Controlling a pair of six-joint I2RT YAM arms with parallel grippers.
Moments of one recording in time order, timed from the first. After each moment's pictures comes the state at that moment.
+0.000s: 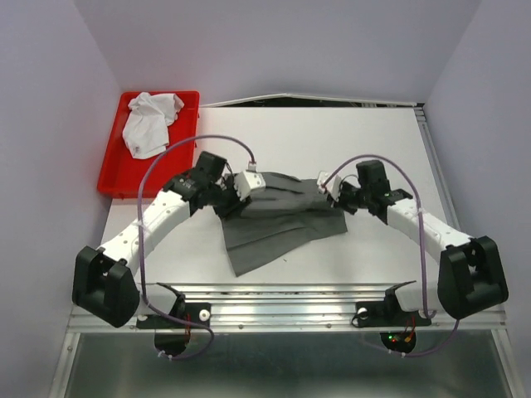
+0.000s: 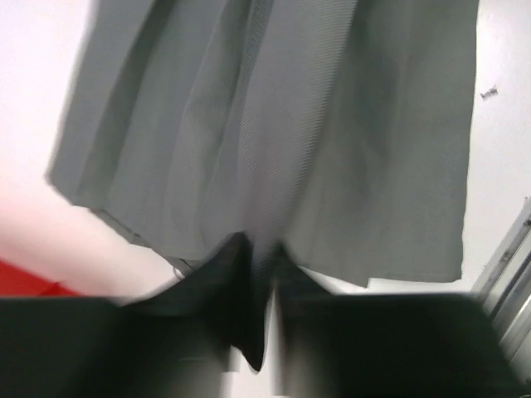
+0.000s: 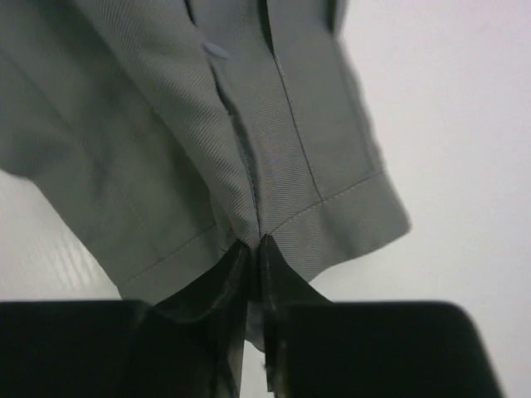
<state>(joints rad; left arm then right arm) -0.44 1.32 1.13 -0.72 0.37 0.64 0.29 1.33 0.86 -0.30 -0.41 -0.88</state>
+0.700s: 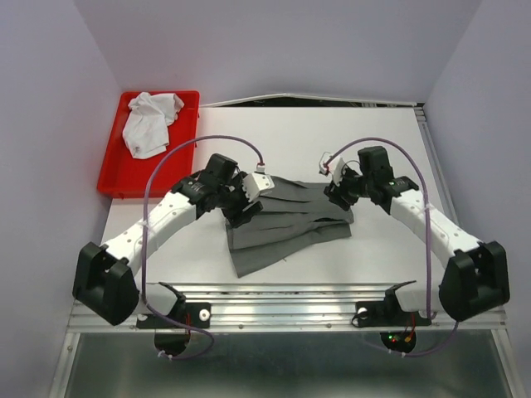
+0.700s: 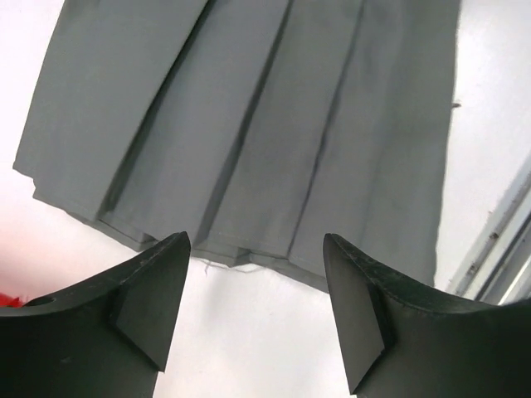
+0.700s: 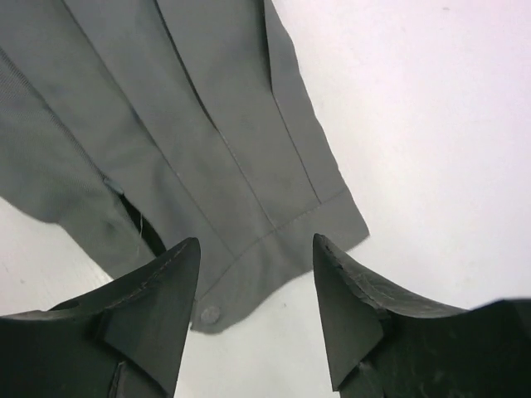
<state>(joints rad) -0.57 1.27 1.01 -0.66 0.32 0.53 0.32 1.26 0.93 -0.43 -0.39 -0.71</state>
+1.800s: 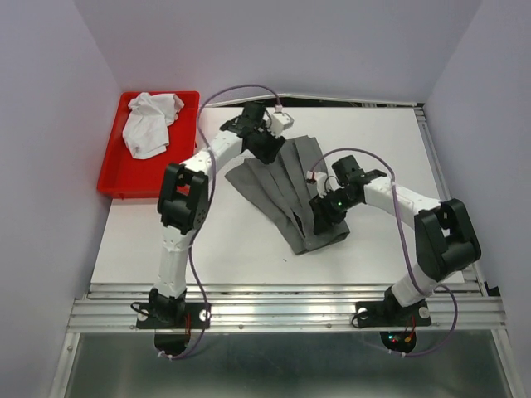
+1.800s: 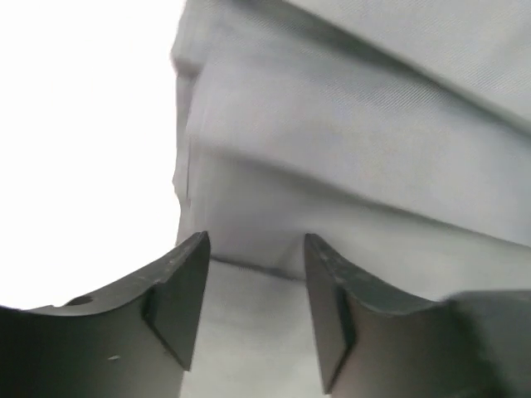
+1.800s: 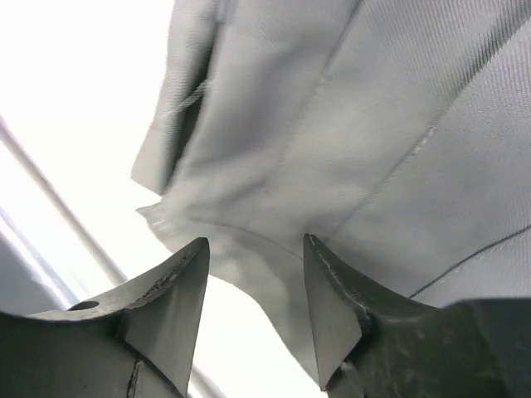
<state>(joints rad) -0.48 2.26 1.95 -0.58 0.23 0.40 0.38 1.63 1.02 -0.68 -0.56 -0.33</state>
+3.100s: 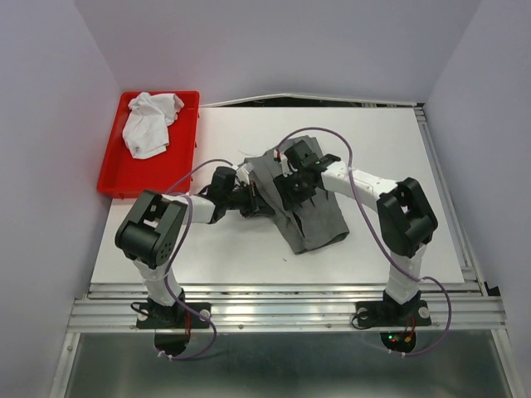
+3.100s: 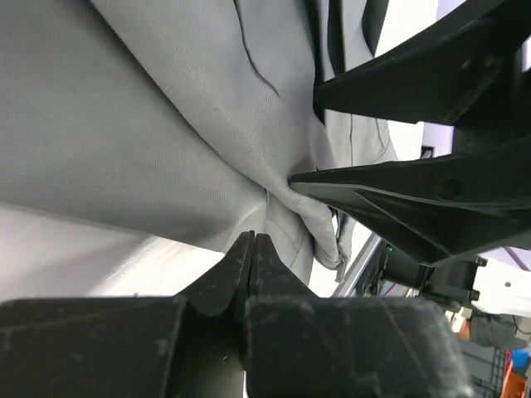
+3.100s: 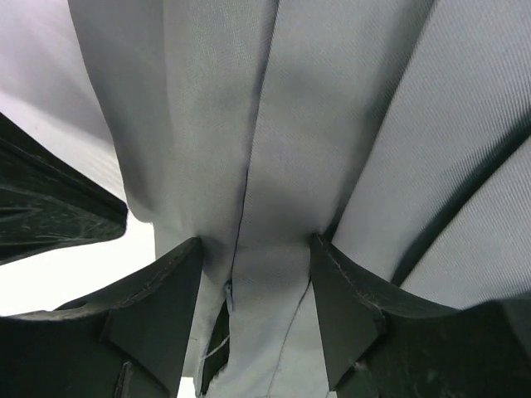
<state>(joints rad) -0.44 1.75 0.76 0.33 0.65 -0.78 0.63 1.91 1.43 -0.60 -0.13 0.08</state>
